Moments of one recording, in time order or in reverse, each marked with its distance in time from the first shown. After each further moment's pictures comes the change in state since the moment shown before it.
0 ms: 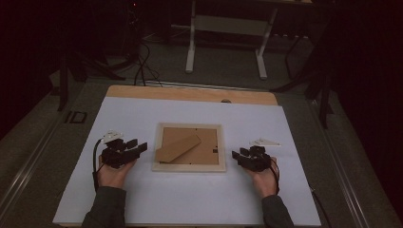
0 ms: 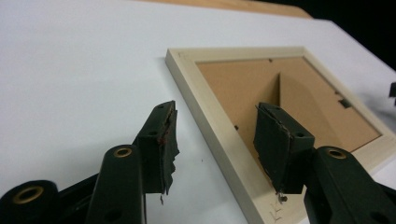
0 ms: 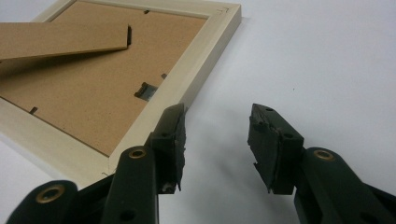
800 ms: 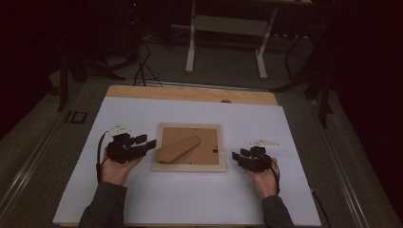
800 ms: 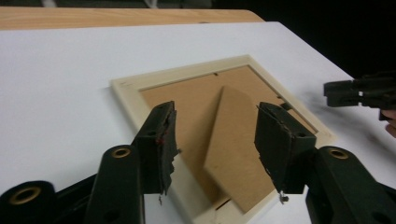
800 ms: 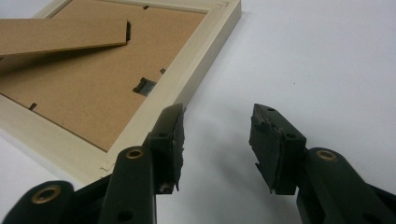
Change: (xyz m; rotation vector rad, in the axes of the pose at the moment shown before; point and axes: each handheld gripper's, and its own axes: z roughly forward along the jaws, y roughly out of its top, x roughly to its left) left arm -0.032 0.030 -0.002 0.028 -0.138 0.105; right arm -0.002 -0.003 0.000 0.008 0.009 0.009
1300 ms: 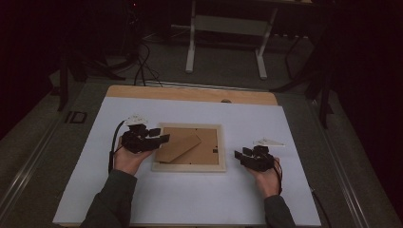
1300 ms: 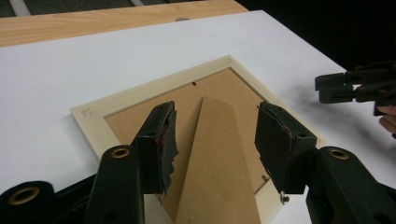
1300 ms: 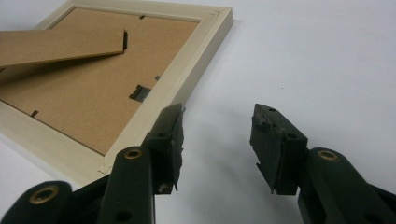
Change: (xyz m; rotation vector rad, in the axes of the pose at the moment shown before) left arm -0.010 0.029 0.034 0.064 -0.047 0.059; right arm -0.006 0.002 -0.006 -0.021 0.000 0.015
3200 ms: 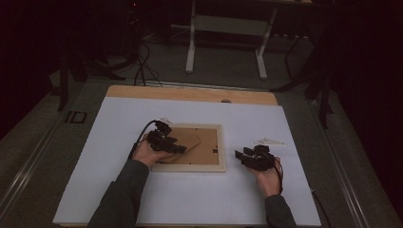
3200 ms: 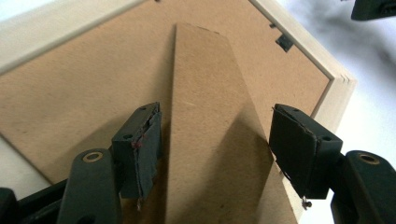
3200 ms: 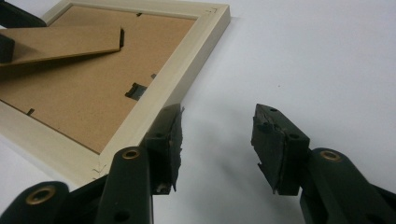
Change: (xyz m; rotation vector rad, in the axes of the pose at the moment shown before) left arm 0.009 -0.005 0.089 0.364 -0.167 0.060; right arm -0.004 0.000 0.001 0.010 0.004 0.003
